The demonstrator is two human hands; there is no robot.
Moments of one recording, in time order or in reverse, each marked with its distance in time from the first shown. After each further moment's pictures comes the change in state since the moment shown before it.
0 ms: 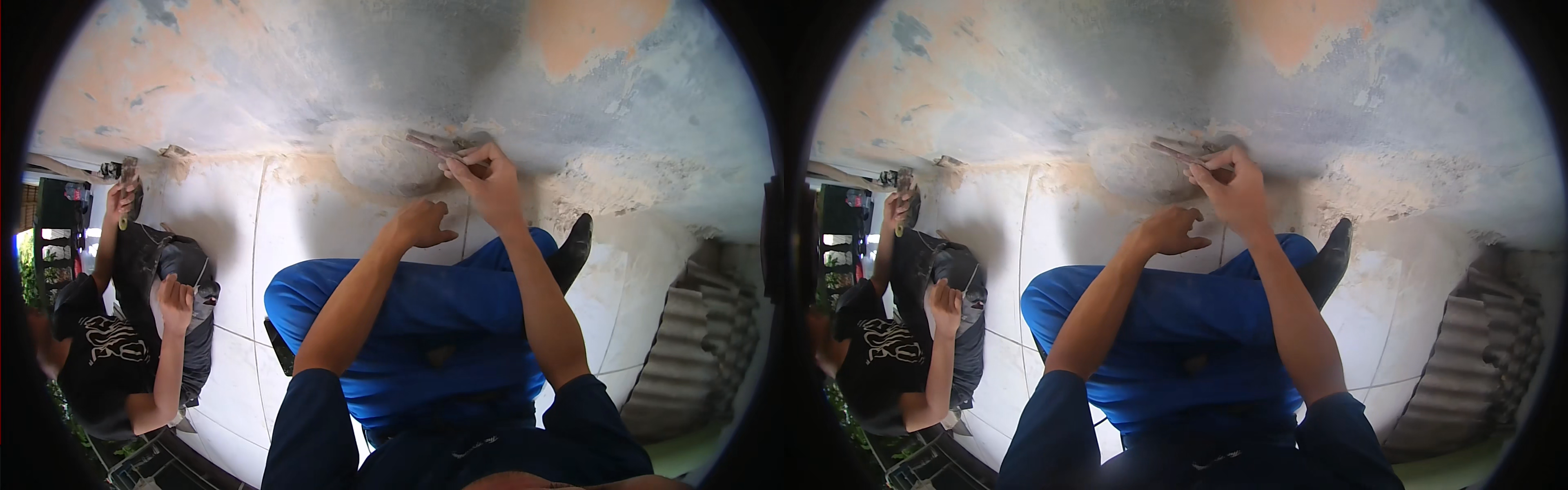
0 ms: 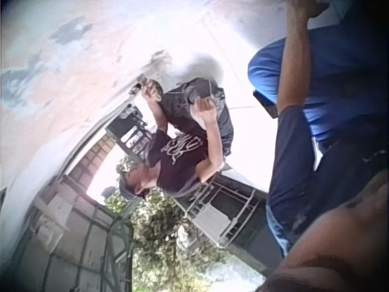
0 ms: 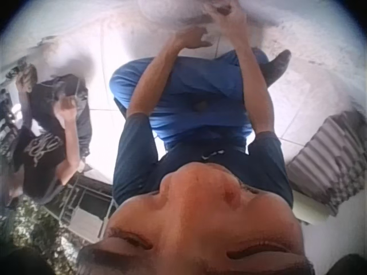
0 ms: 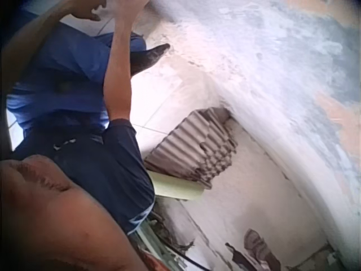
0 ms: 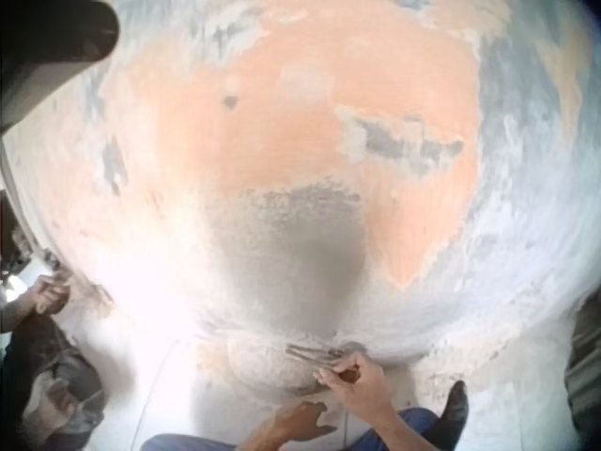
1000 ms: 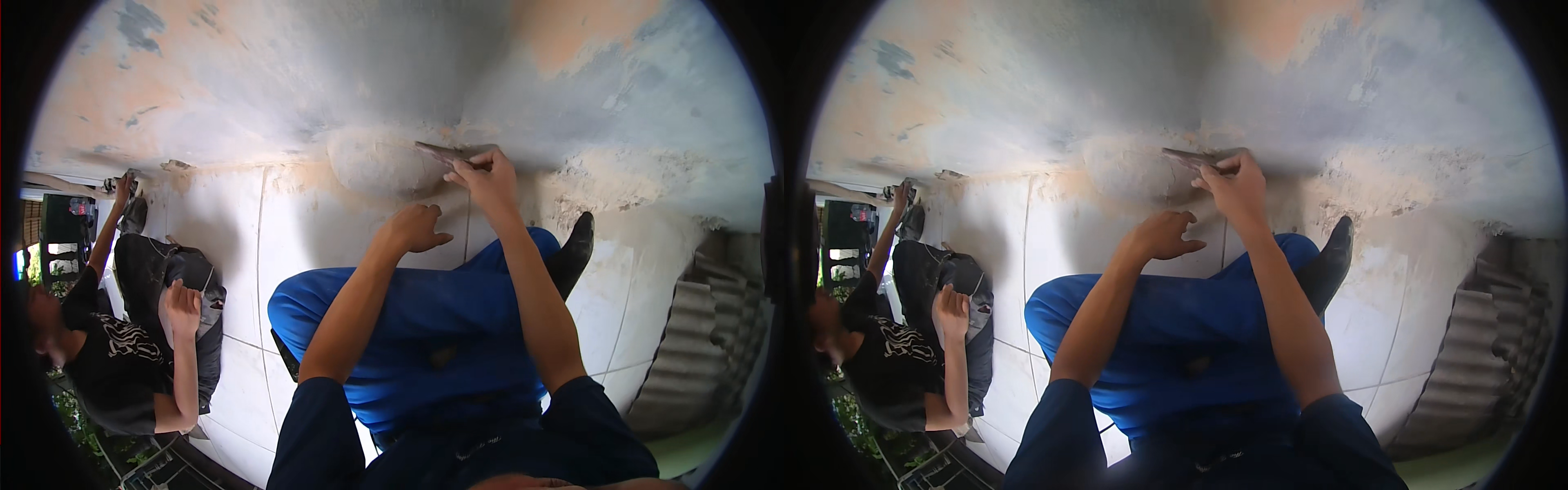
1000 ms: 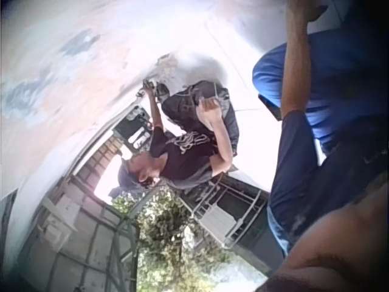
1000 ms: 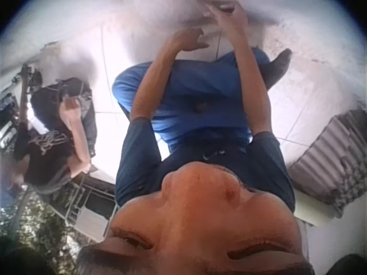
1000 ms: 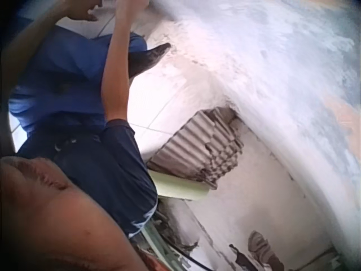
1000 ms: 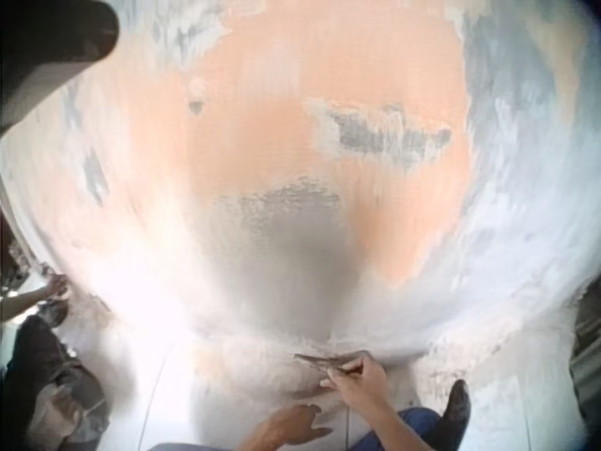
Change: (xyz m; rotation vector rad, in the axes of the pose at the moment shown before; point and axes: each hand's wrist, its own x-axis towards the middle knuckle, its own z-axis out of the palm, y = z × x) left_hand -0.007 0.008 -0.005 0.020 -0.083 -0.102; right_hand 0.004 -0.001 -0.009 0.014 0.150 0.281
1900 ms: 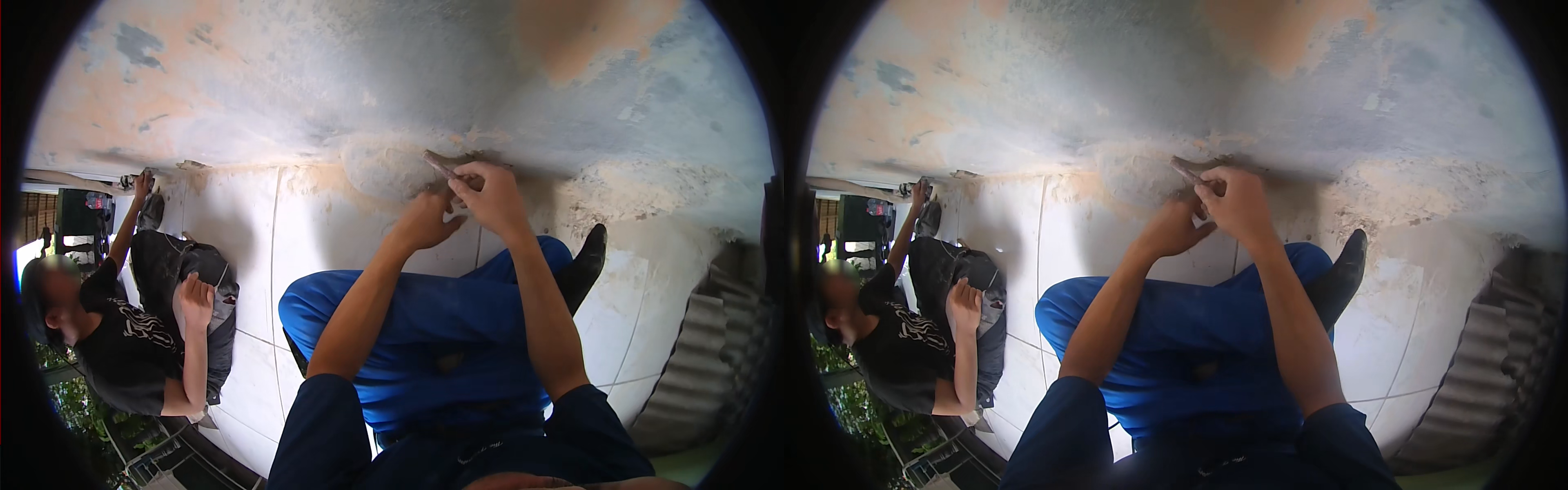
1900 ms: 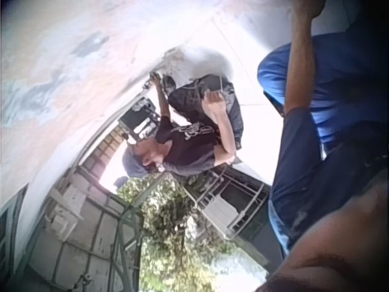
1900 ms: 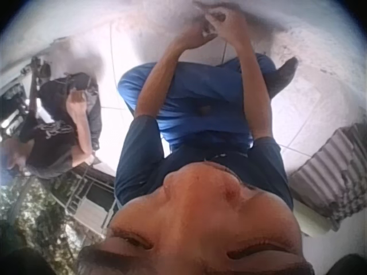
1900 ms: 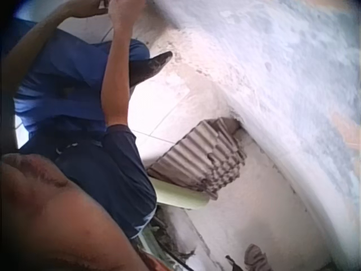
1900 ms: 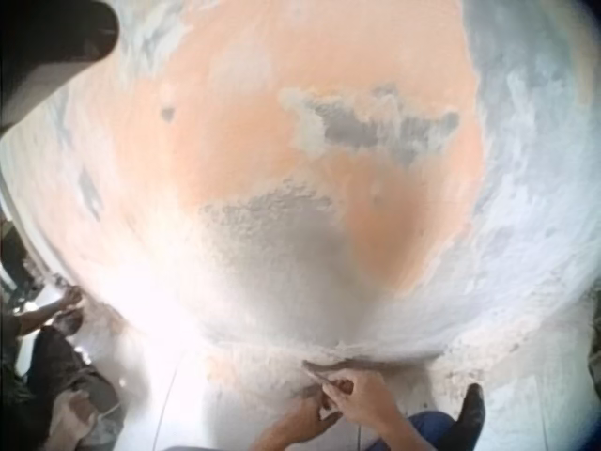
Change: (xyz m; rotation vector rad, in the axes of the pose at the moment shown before) left_hand 0.001 0.015 -0.023 -0.176 0.156 -0.005; right_hand -0.009 -0.017 0.000 -0.448 -0.194 -0.180
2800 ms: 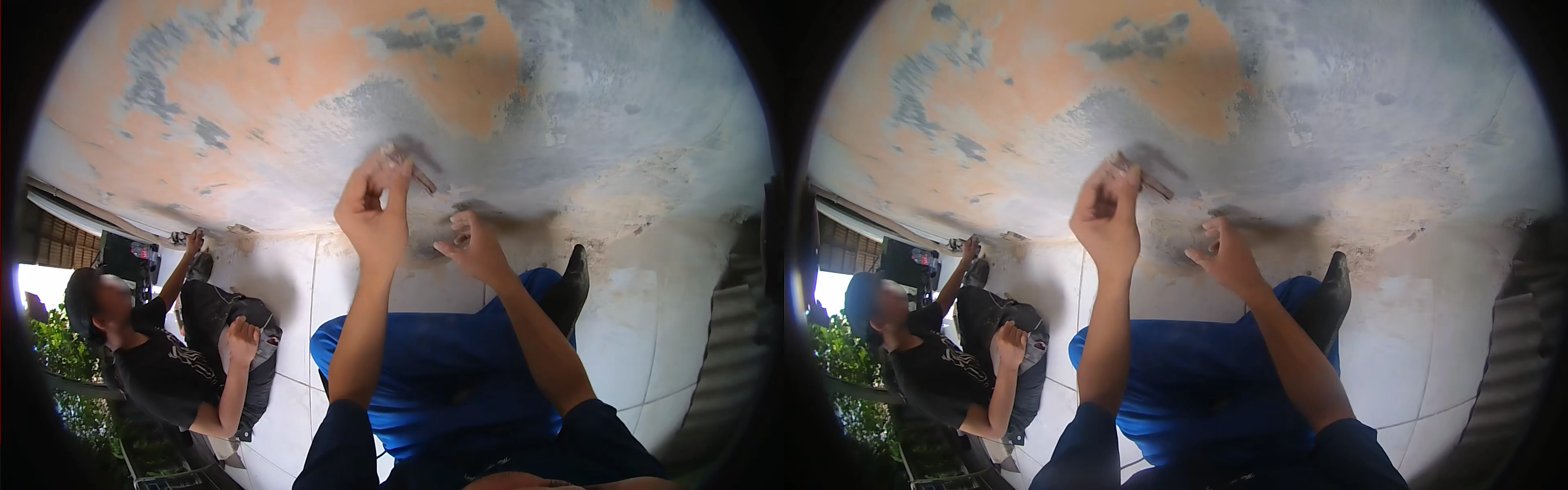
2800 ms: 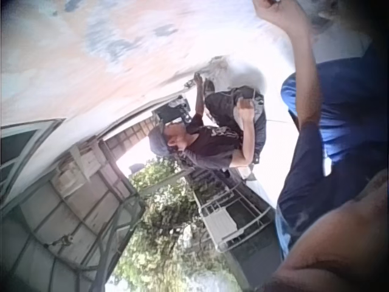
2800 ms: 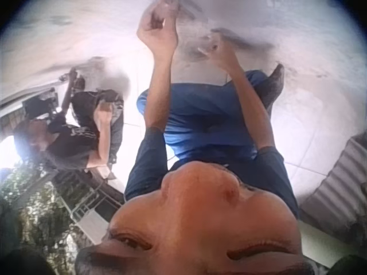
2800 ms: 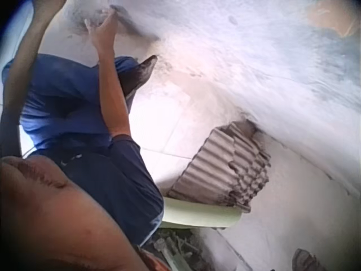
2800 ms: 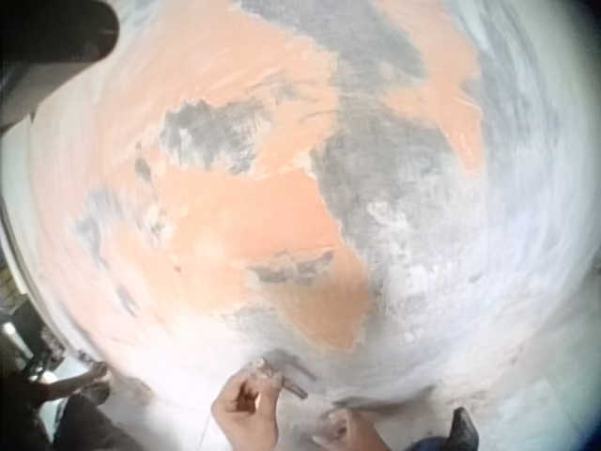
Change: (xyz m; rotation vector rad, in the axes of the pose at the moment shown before) left_hand -0.056 0.139 -0.111 -0.645 1.156 0.539; right_hand -0.029 0.009 0.006 0.120 0.092 -0.232
